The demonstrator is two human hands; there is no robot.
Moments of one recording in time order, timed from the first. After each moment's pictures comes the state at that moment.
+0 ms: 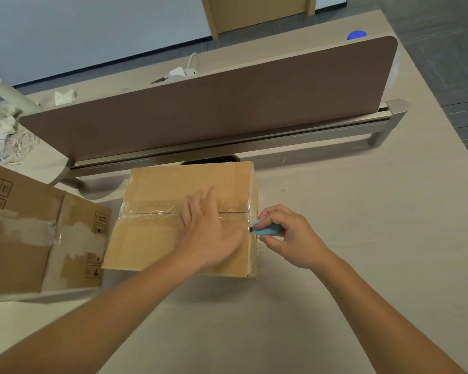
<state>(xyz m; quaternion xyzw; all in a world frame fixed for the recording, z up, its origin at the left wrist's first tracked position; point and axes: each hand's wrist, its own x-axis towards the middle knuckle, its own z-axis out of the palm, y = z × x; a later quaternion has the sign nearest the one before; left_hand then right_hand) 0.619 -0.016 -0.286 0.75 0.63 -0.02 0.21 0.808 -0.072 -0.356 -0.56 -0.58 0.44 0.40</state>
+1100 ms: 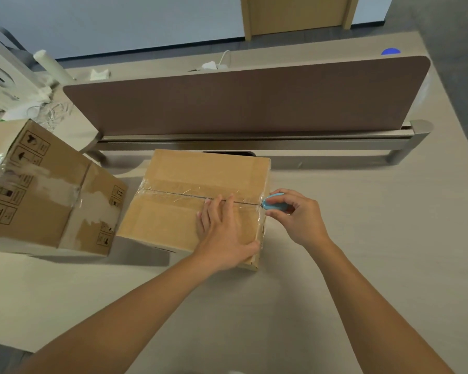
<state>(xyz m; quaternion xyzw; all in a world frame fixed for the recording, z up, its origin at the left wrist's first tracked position) 0.622 -0.054 -0.308 0.72 0.65 -0.02 0.24 0.809 -0.042 -0.360 -0.61 -0.56 0.38 0.42</state>
